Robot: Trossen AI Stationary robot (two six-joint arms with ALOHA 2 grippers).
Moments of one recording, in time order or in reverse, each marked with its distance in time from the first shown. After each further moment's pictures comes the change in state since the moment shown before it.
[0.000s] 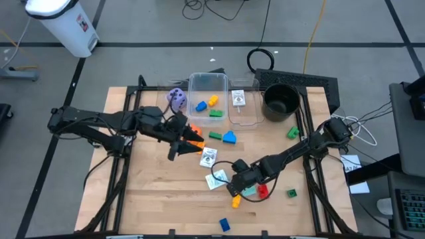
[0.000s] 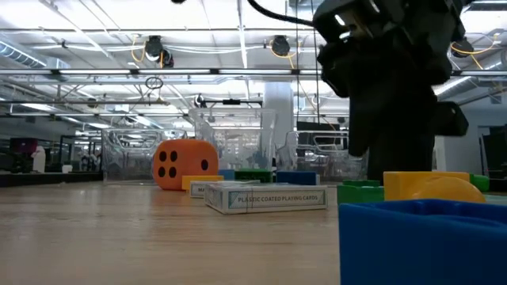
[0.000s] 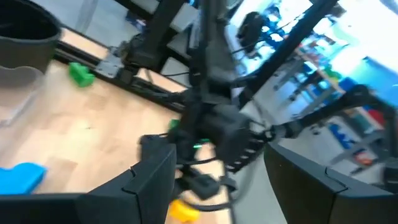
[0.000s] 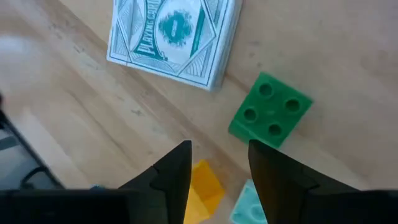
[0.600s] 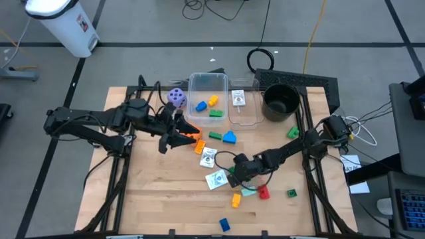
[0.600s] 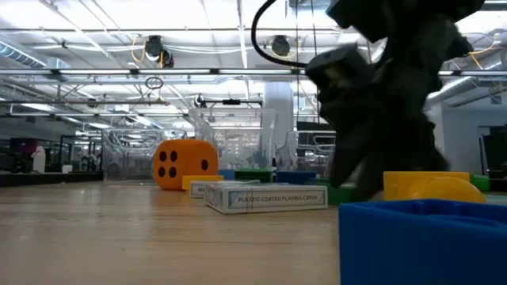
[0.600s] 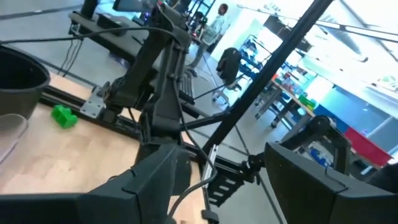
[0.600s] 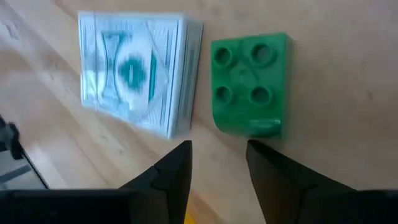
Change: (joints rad) left arm 0.031 -0.074 0.000 0.086 0.016 -0.008; right arm -0.110 -0.005 -0.211 0.284 -0.012 -0.012
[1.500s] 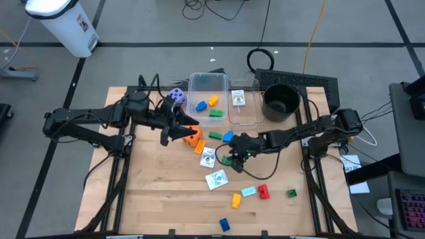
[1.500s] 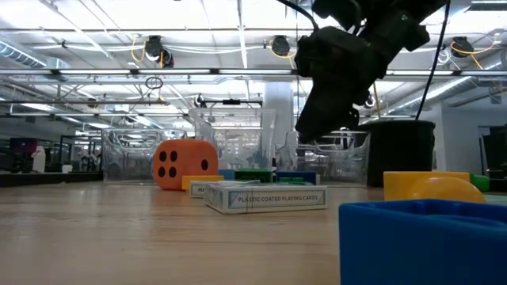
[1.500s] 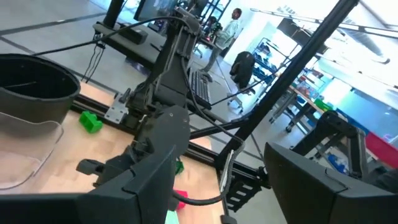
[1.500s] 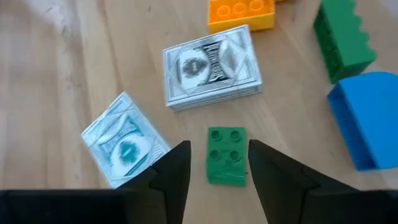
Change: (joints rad) left arm 0.099 -0.012 0.000 -0.037 0.035 0.031; right arm -0.209 -0.185 -0.002 0.000 0.011 -0.837
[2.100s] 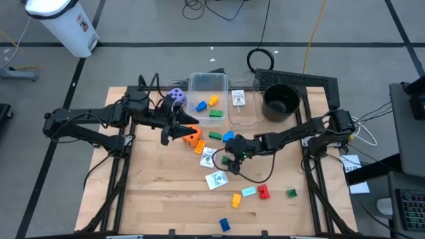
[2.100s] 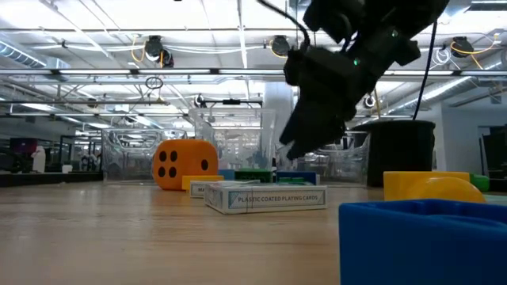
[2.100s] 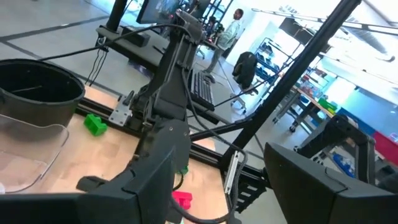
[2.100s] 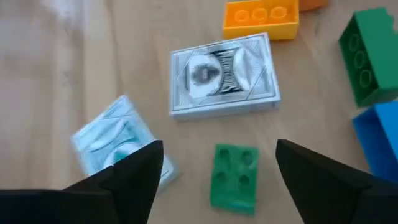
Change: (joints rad) left arm 0.007 0.000 0.000 0.000 -0.003 0.019; right arm 0.001 0.095 0.002 0.119 0.000 -0.083
